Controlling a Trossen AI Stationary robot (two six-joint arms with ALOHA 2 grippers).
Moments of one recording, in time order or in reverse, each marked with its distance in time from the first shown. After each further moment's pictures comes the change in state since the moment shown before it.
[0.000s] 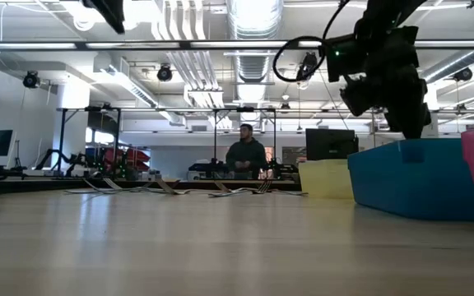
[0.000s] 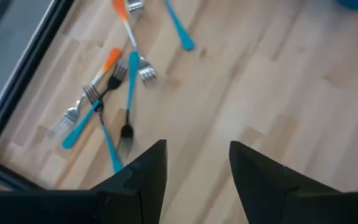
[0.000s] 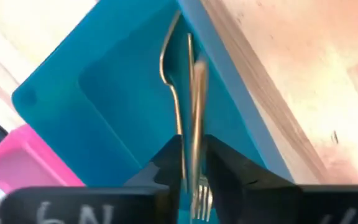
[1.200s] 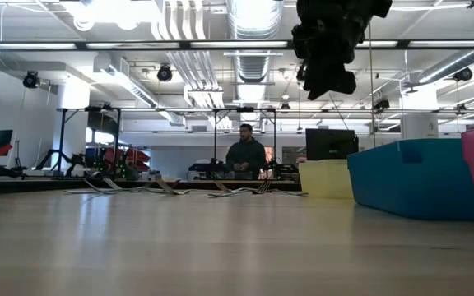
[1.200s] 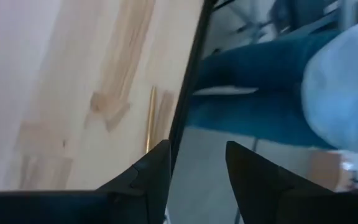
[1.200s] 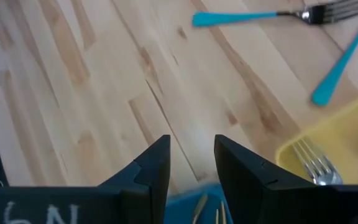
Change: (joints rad) left arm -0.878 0.021 -0.762 1.172 0.254 -0.863; right arm 0.037 0.001 0.269 0.310 0.170 0.029
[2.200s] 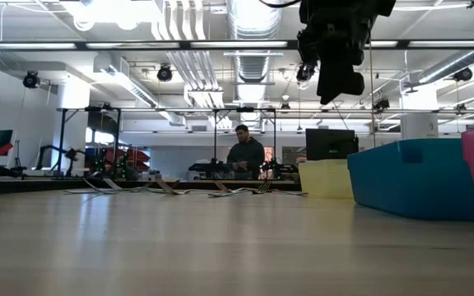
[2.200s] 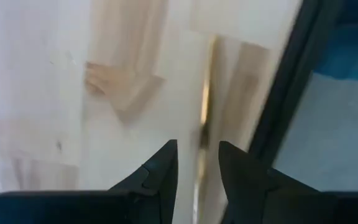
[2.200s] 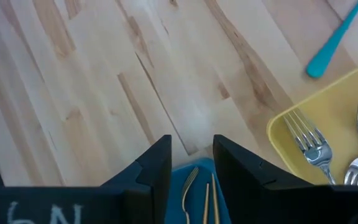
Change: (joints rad) left arm -0.068 0.693 0.614 -0.568 0.012 0.126; right arm 0.000 0.000 -0.001 -0.096 0.000 -0.032
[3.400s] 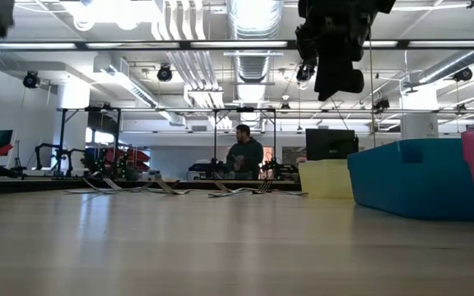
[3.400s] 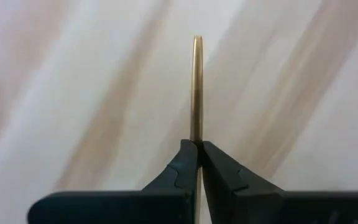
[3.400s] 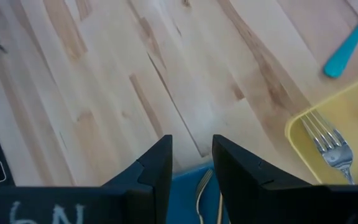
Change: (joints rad) left arm 0.080 -0.200 -0.250 0.074 -0.262 -0.212; right arm 0.041 0.000 0.000 0.023 0.004 0.052
